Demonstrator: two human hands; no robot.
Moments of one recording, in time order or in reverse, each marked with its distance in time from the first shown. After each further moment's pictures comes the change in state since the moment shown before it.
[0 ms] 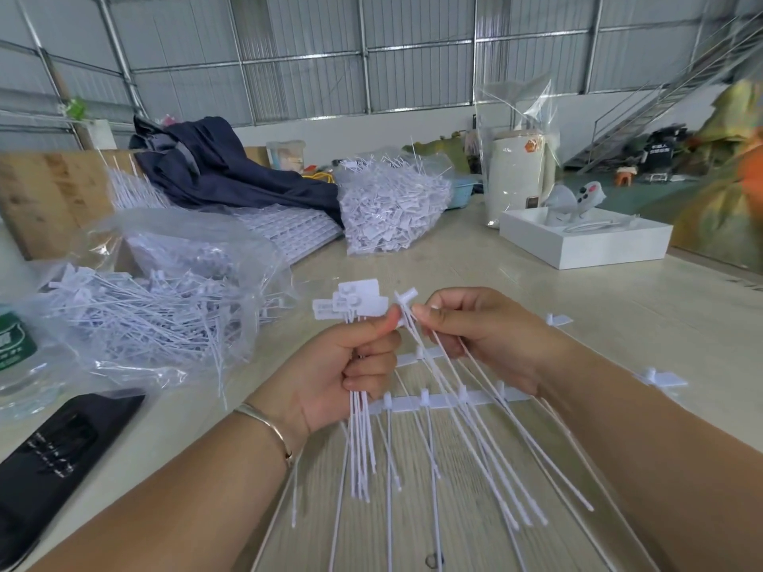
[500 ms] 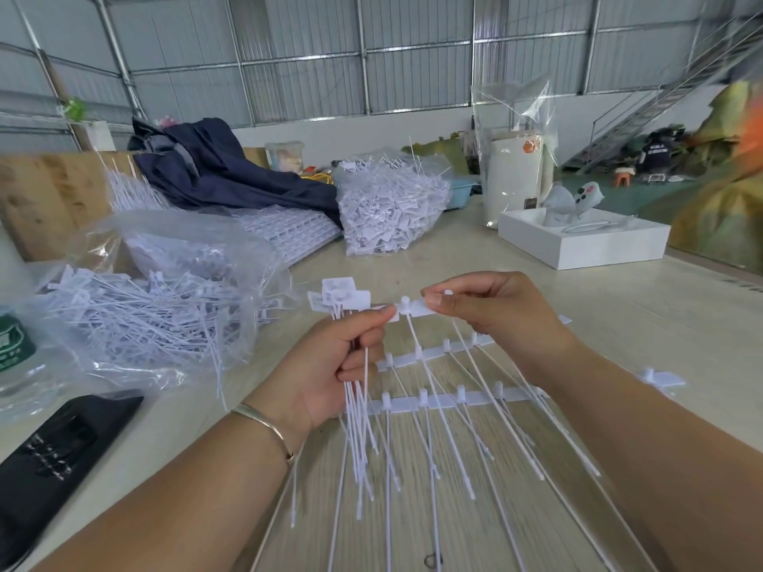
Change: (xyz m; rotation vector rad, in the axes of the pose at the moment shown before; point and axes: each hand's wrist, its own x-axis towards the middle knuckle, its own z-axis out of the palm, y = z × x) left_hand 0.006 0.000 0.000 0.111 0.244 0.140; right_hand 0.000 0.001 -0.008 0.017 0.288 -0.168
